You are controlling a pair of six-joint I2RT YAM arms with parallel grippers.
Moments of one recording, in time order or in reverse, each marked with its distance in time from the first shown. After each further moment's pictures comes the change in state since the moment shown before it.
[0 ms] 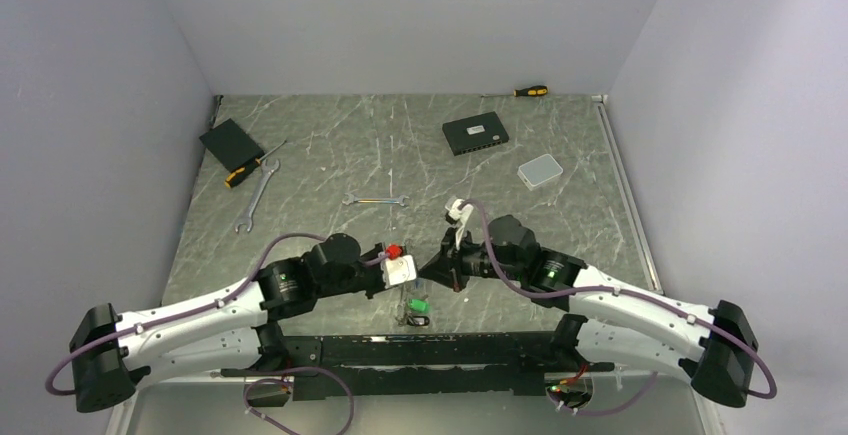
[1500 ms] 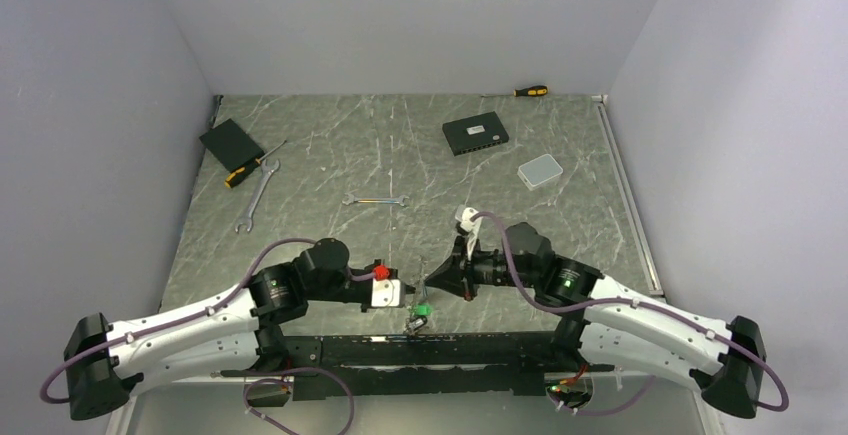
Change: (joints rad) left arm 0.003 -0.090 -0.052 0.040 0.307 0.085; right arm 0.014 -0.080 -0.031 -0.048 -0.080 -0.059
